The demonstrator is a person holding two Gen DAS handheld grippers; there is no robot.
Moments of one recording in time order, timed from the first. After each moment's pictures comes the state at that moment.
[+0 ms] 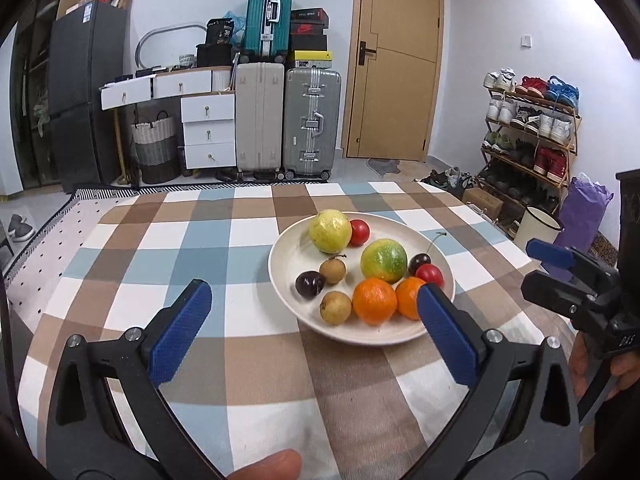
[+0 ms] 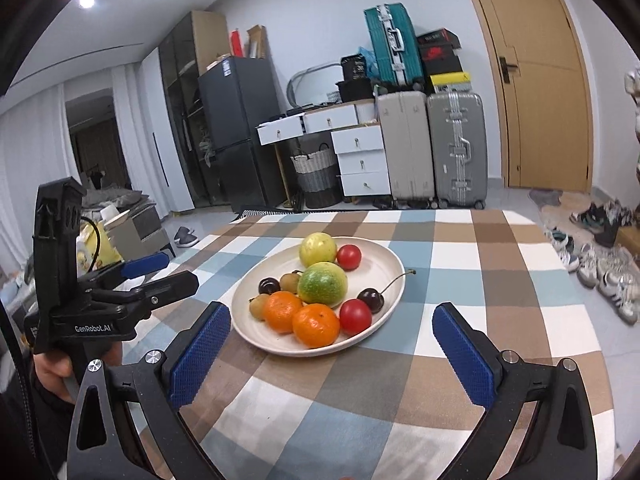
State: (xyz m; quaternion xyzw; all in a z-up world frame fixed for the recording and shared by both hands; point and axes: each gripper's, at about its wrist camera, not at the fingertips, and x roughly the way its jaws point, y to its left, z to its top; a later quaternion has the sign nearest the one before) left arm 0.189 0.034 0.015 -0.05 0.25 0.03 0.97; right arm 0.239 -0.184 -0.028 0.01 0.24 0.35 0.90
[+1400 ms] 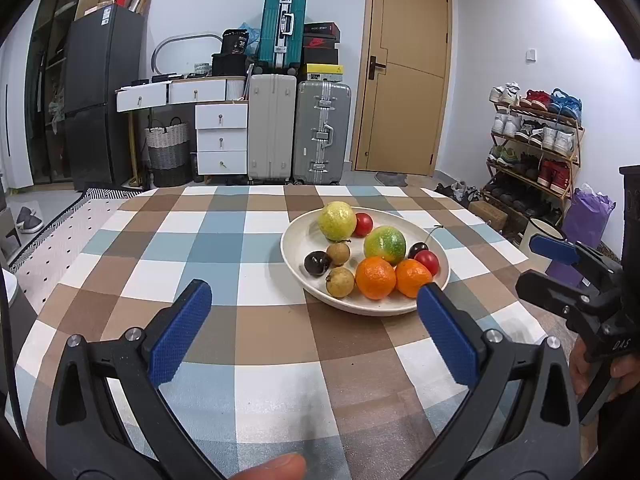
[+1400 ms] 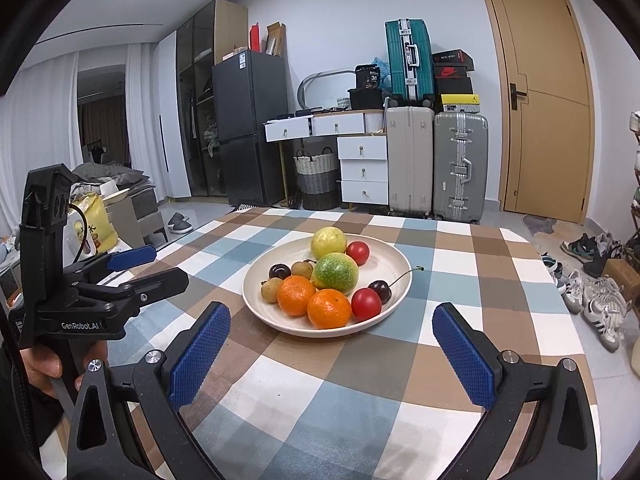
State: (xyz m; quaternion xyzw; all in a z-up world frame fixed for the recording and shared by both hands) left arm 0.151 0.034 0.003 -0.07 0.23 0.05 0.97; right arm 0.205 -0.177 -0.032 -0.04 0.22 0.34 0.91
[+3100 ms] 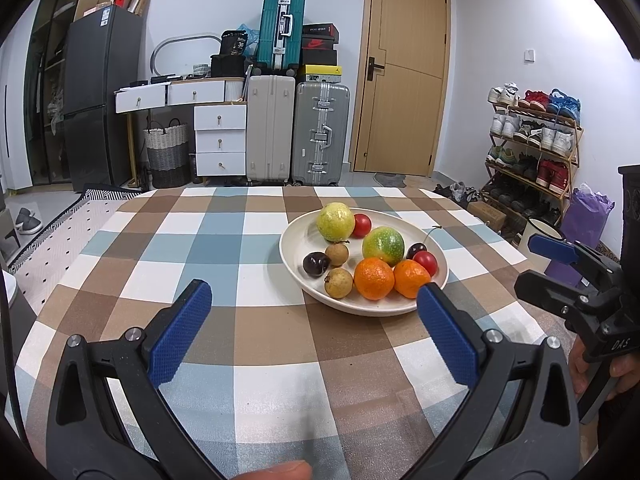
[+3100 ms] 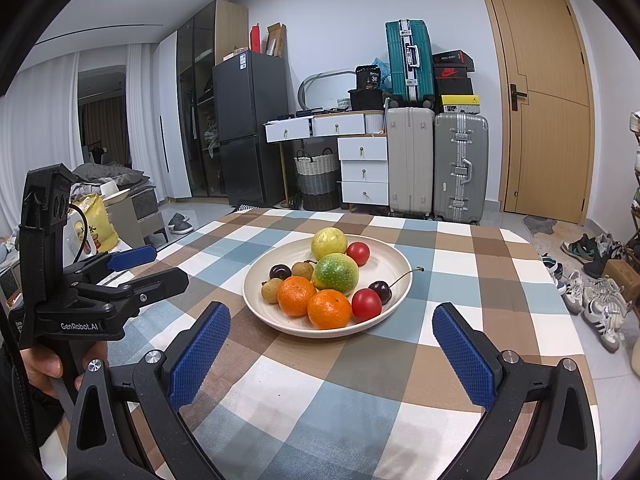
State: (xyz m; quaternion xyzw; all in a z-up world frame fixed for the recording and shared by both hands) left arm 0.150 0.032 0.003 -0.07 0.23 0.05 0.97; right arm 0.205 -0.179 -0.031 -0.04 0.22 0.34 0.91
